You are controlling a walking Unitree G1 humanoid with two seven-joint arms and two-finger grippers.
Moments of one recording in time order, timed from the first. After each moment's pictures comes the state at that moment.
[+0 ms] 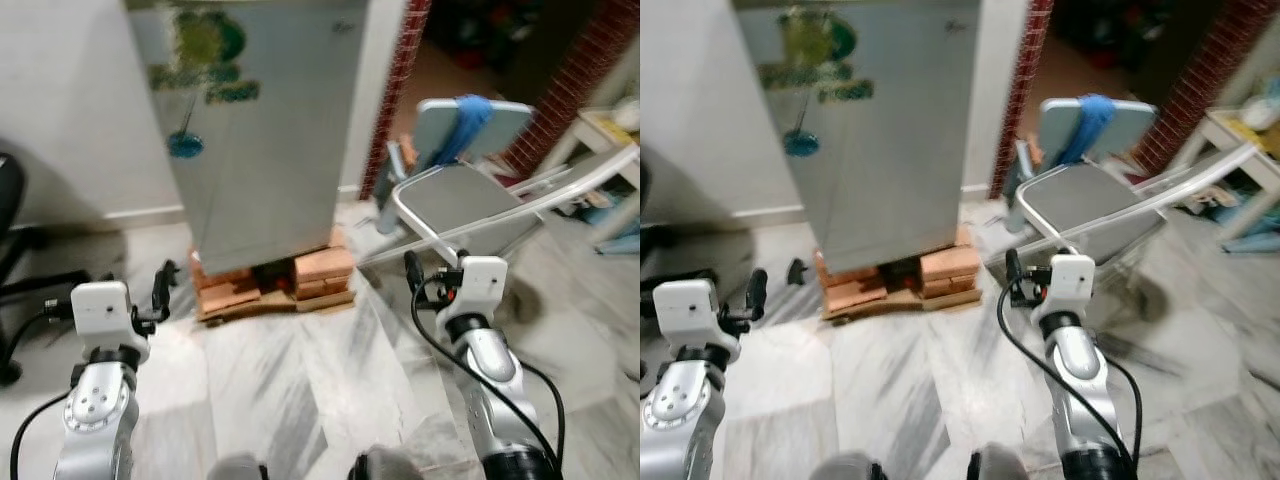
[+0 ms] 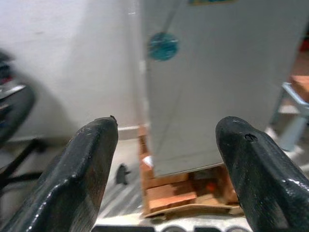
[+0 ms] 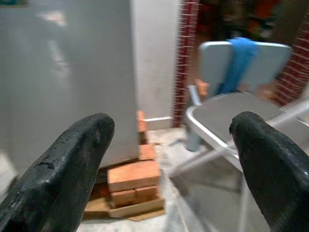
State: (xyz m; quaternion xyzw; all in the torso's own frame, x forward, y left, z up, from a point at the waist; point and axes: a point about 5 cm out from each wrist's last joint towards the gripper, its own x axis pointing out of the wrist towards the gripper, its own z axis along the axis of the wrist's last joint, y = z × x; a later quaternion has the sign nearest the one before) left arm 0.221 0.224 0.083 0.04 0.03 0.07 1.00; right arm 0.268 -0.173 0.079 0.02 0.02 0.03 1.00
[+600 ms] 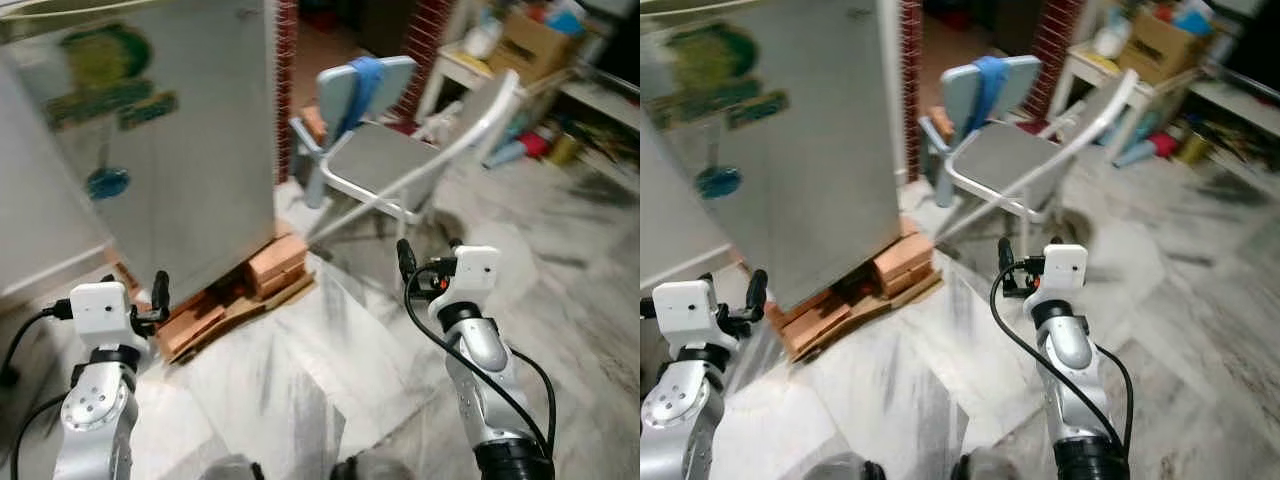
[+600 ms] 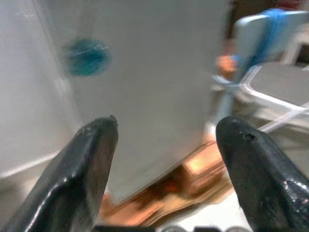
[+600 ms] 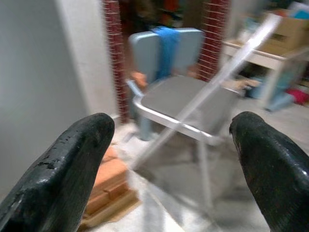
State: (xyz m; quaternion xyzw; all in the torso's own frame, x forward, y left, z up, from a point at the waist) left arm 0.226 0.211 0.080 0.01 0.04 0.05 1.00; right arm 0.272 -0.174 0.080 0.02 0.02 0.02 1.00
